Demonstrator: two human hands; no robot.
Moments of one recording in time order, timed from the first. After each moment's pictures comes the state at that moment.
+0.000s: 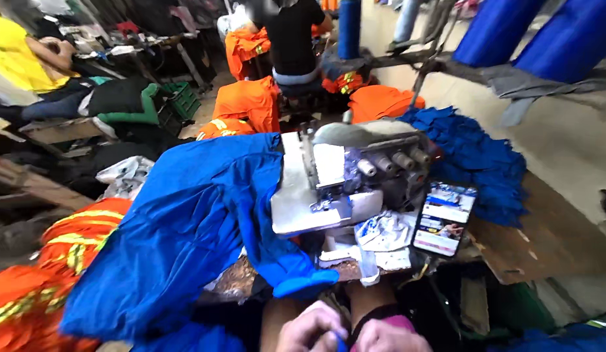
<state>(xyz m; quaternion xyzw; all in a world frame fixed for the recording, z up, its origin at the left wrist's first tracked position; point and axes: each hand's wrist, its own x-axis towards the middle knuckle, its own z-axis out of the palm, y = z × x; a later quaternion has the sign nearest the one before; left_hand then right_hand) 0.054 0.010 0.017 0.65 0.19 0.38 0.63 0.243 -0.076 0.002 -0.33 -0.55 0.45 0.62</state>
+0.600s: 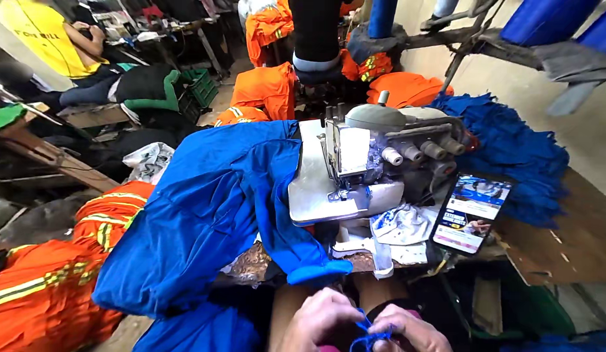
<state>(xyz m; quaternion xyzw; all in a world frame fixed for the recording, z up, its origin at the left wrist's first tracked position) 0.043 0.014 0.034 0.76 0.22 0.32 0.52 0.236 -0.079 0.010 -0.45 -0.53 0.39 0.61</state>
